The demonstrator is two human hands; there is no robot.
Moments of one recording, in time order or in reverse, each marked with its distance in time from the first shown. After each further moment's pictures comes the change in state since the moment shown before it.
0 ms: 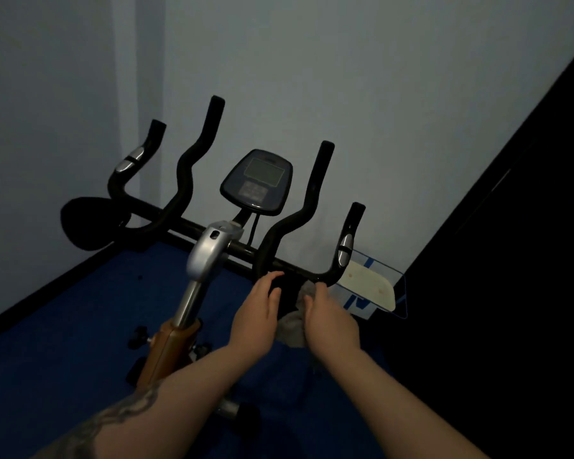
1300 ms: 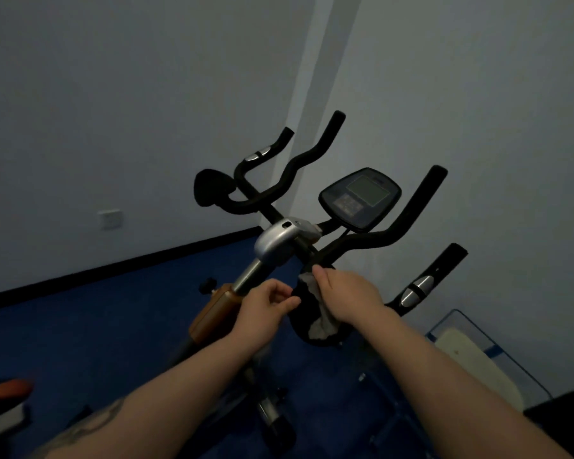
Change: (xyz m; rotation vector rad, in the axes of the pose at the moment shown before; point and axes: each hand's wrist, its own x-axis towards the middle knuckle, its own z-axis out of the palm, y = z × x) left_hand -0.030 0.027 0.003 -0.146 0.466 -0.364; right_hand 0.094 -0.018 -0.014 -0.084 -0.282 -0.762
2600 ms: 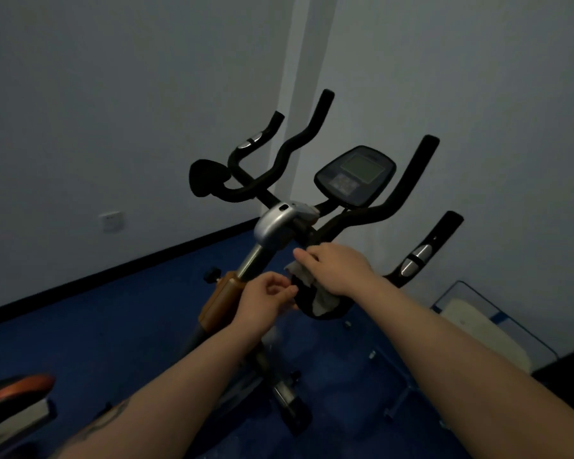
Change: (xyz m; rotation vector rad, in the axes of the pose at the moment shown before) left_hand -0.012 -0.010 -0.006 -0.102 -0.070 -0.096; right_hand -0.001 -0.013 -0.005 0.096 0.032 -0.088
